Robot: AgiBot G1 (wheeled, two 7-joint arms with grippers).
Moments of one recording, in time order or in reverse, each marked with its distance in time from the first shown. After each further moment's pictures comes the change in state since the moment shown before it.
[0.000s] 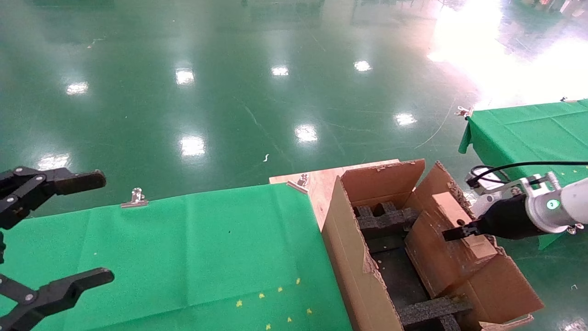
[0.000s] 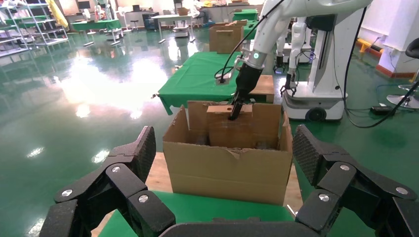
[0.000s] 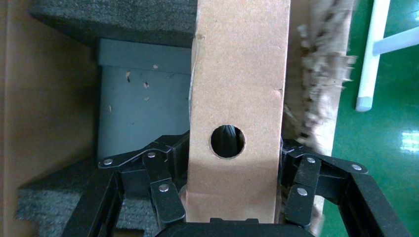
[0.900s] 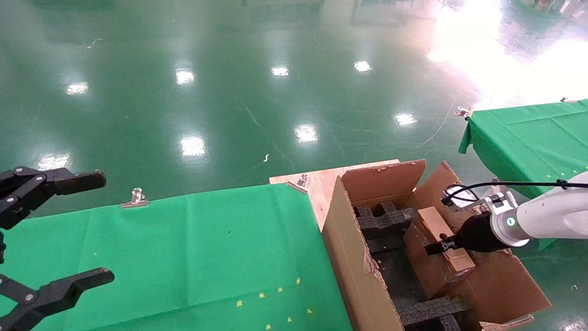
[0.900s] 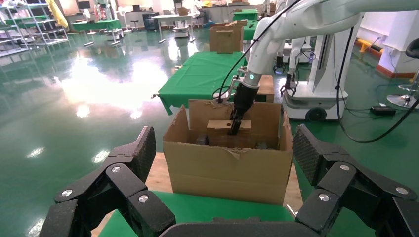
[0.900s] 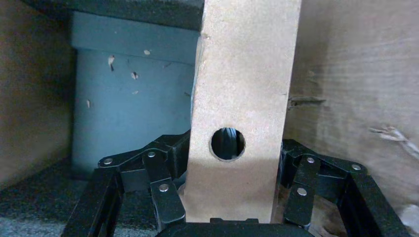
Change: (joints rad) left arm 0.000 0.000 0.000 0.000 0.000 0.000 0.000; right arm -0.140 -0.190 0.023 -0.267 0.056 0.065 -0.154
